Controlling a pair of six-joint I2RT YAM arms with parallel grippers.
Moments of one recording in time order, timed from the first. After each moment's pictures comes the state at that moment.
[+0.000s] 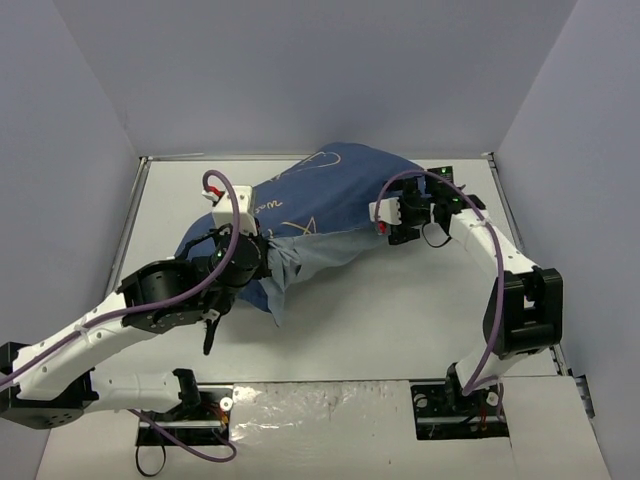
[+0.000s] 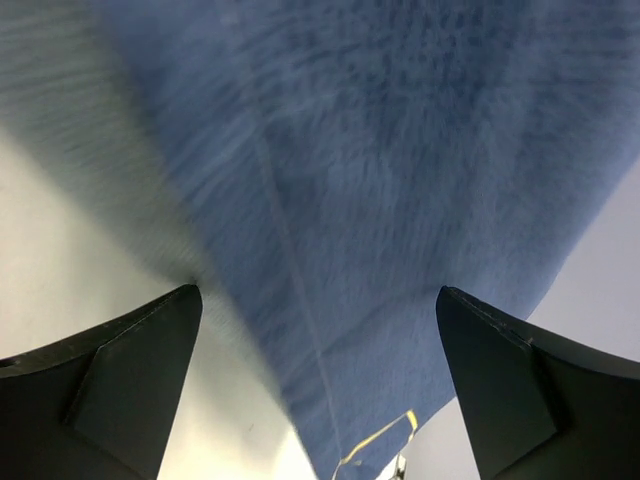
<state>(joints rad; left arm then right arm) -1.16 1.07 1.45 -0.93 -0.81 -0.65 0.14 1.58 1.23 -0.54 -0.57 -1.61</state>
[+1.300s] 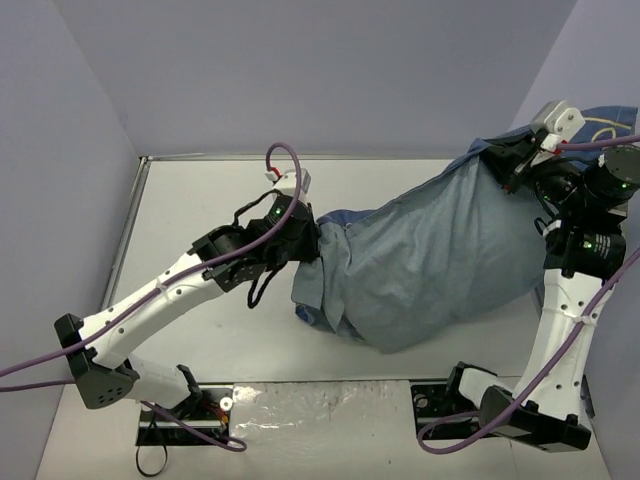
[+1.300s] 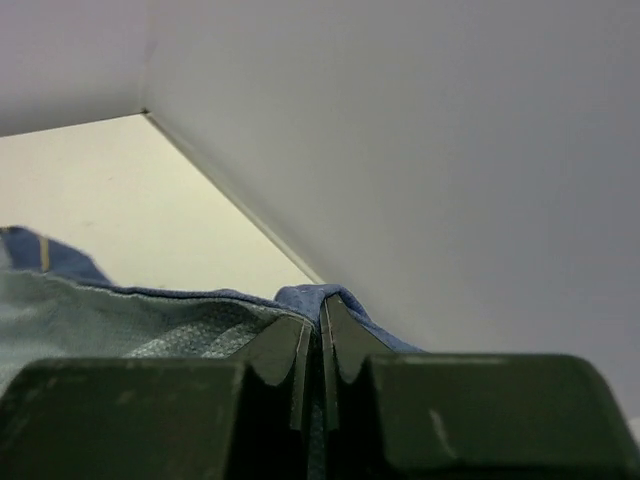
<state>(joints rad) -0.96 1.36 1.53 -0.76 -0.34 -0.72 -0.33 1.12 1.57 -0.32 -1.12 -0.25</state>
